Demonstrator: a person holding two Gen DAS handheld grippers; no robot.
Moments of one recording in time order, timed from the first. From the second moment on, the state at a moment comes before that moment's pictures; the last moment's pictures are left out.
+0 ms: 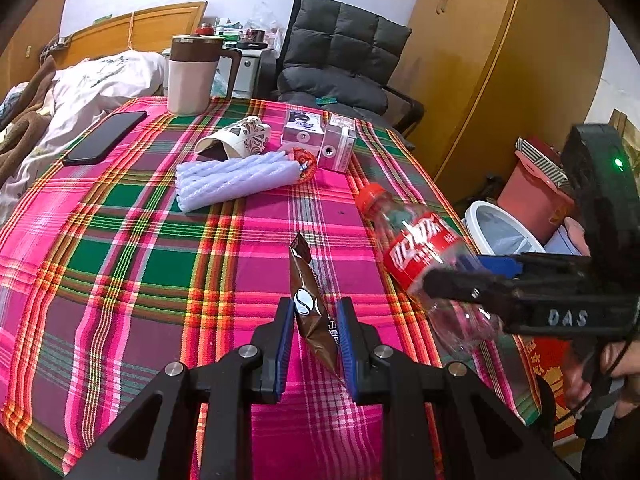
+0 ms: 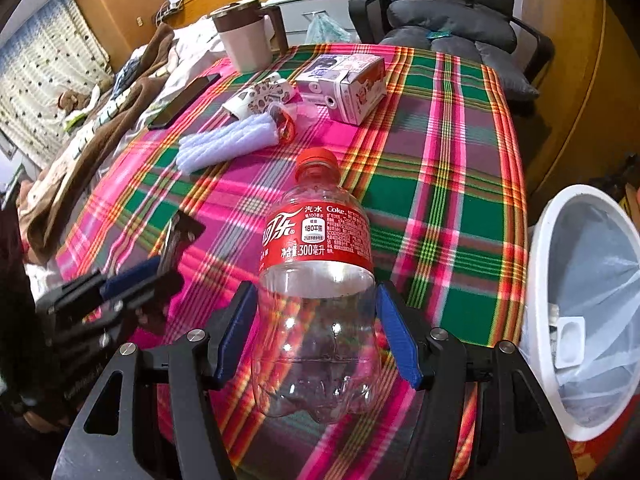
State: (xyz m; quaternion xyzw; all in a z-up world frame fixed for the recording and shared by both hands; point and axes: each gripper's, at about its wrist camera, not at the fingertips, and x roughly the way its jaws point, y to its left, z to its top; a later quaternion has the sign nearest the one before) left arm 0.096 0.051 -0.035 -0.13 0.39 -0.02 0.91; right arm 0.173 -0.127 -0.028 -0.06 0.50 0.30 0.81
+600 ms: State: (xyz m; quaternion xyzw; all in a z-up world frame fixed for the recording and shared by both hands) left arm 0.096 0.041 -0.027 -0.12 0.39 -0.03 0.91; right arm 0.157 -0.163 -0.020 0.02 0.47 0.31 0.83
